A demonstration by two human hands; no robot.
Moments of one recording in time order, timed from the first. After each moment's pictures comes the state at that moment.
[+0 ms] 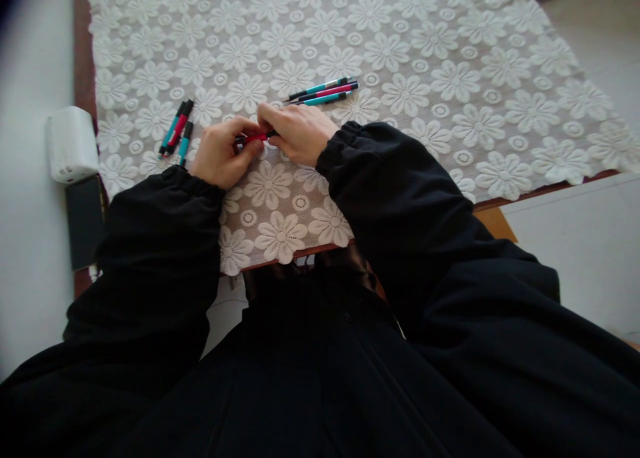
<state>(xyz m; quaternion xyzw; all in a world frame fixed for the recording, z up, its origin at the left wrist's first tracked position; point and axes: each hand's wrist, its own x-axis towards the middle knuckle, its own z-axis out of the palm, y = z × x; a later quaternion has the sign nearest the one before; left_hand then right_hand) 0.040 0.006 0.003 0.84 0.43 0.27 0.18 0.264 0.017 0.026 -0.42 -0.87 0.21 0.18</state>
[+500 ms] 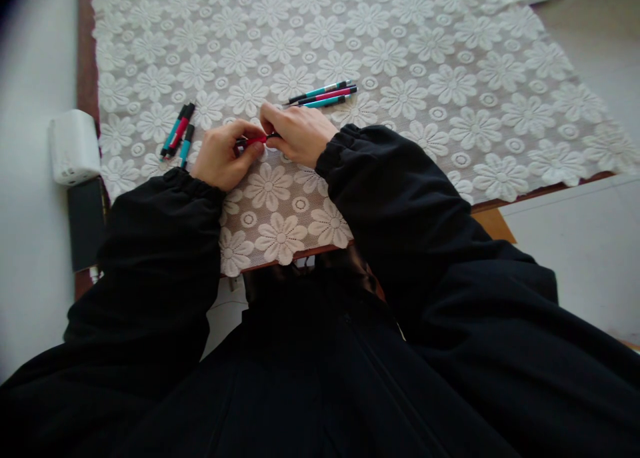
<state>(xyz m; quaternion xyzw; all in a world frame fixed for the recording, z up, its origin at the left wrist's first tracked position) 0.041 0.004 0.005 0.83 0.45 0.27 0.19 0.263 0.012 0.036 -0.45 -0.87 0.15 0.12</state>
